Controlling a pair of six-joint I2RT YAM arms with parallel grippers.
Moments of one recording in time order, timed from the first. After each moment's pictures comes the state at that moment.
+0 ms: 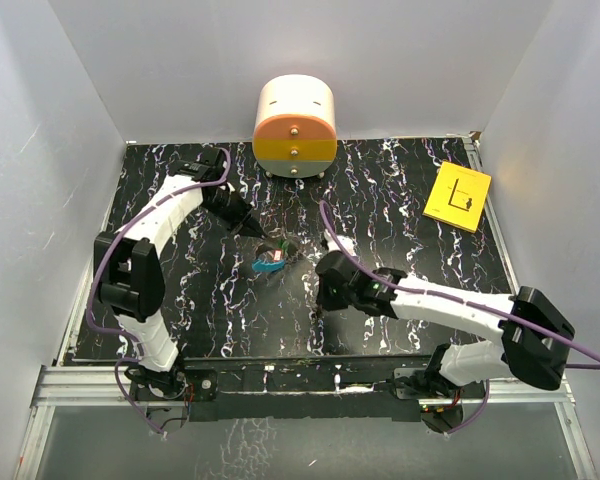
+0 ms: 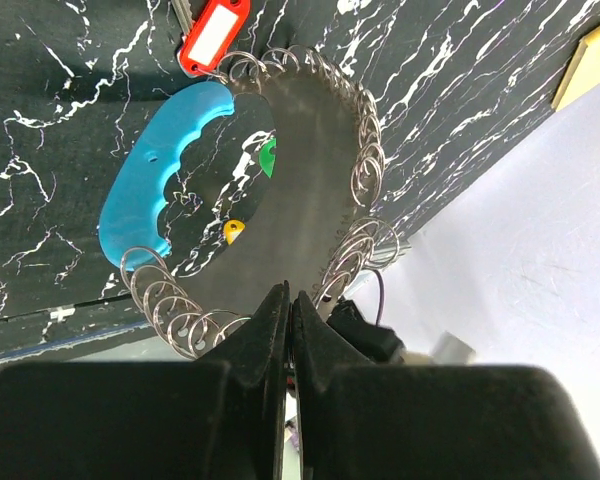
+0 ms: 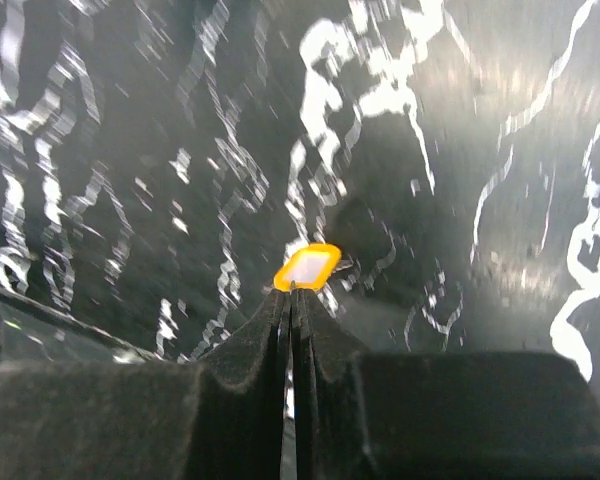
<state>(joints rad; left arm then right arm) -0.29 1.79 1.51 -1.03 0.53 -0.95 0.99 1.30 0.82 -0.38 0.22 0.73</state>
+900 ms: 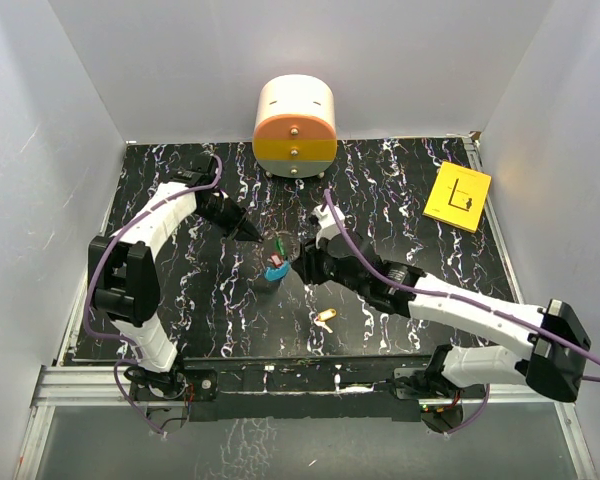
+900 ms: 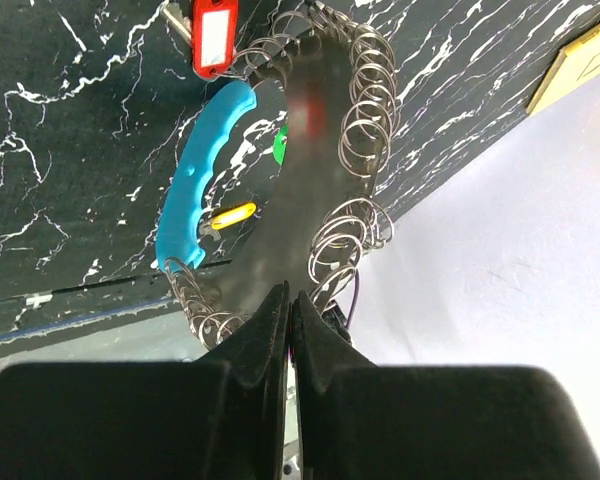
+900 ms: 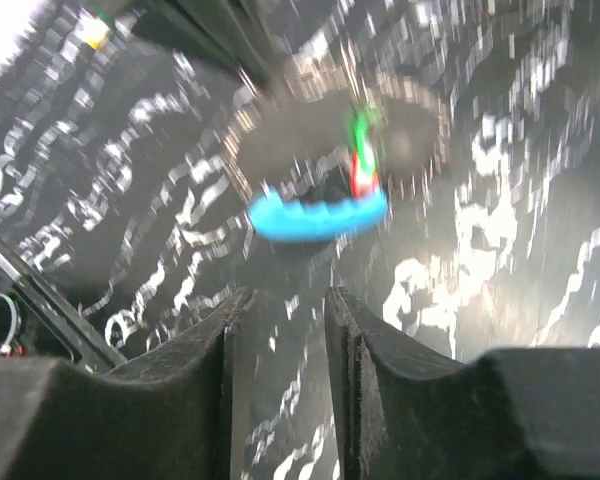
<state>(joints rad) -0.25 1.74 1.42 -0.98 0.58 -1.00 0.99 1.21 0.86 -0.19 0.20 0.48</state>
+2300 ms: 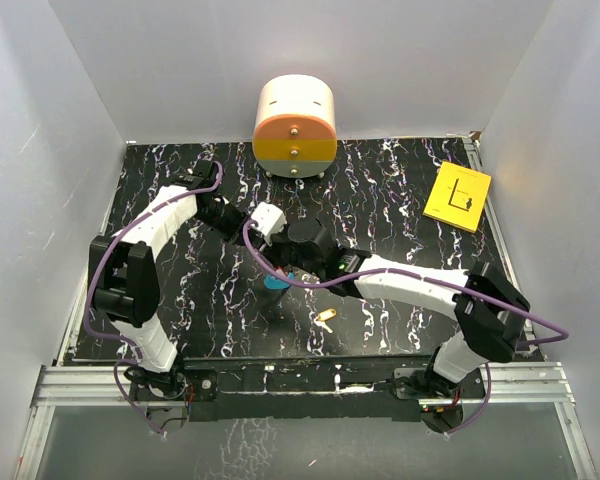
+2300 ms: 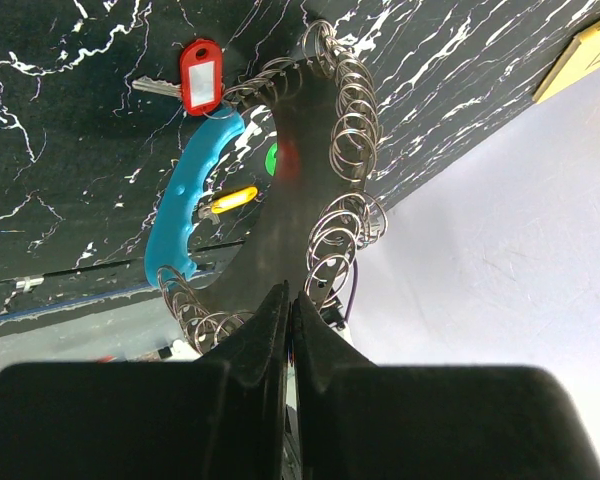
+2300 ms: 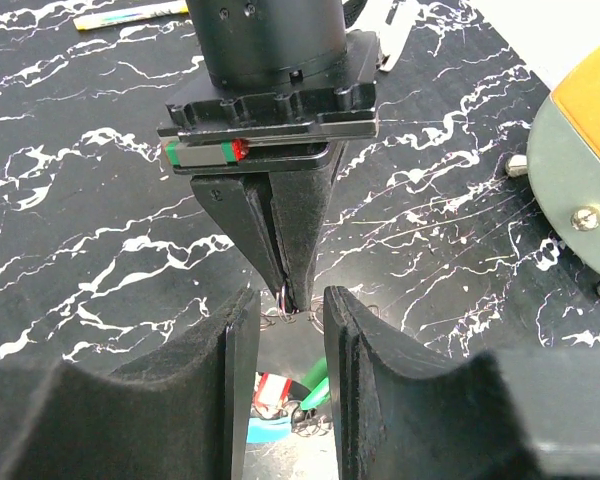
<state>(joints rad) -0.25 1.74 1.36 -0.97 0.63 -1.03 0.99 1.55 1.04 0.23 0.09 -0.19</state>
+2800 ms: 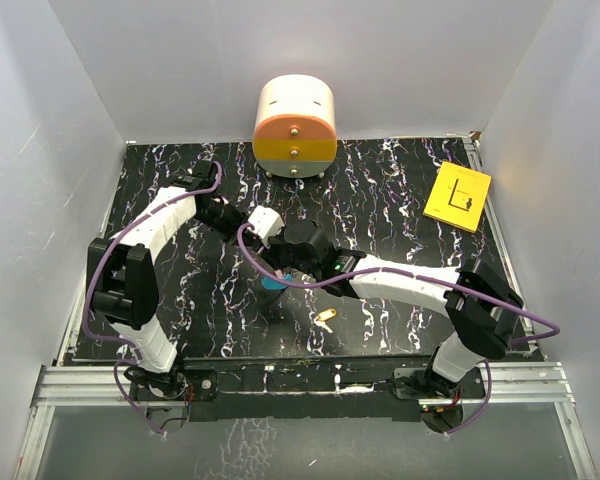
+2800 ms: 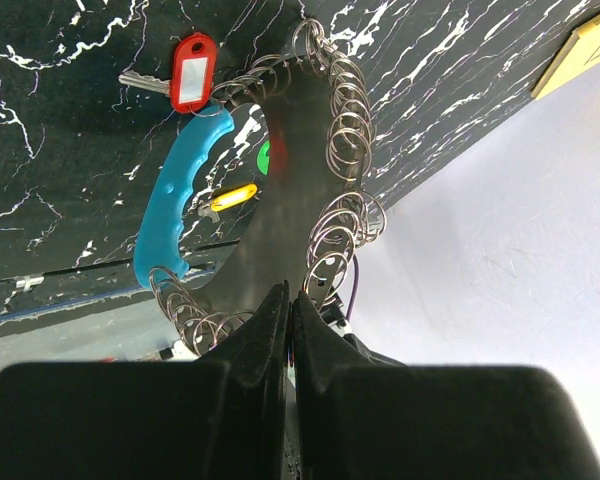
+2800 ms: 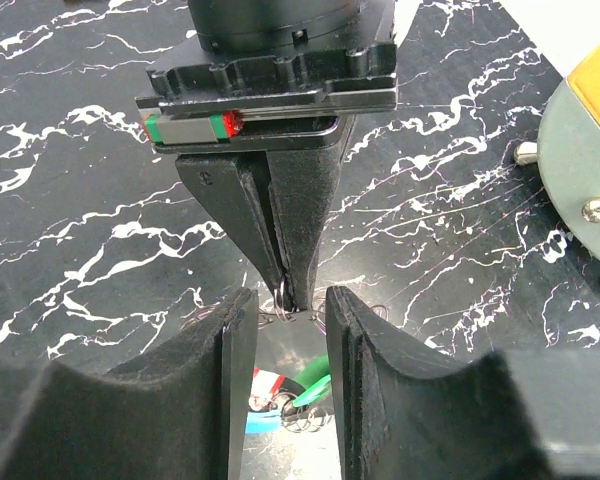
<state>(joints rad) -0.25 1.72 1.36 -0.97 0.63 -1.03 0.99 1.59 1.04 0.23 0.10 -0.21</state>
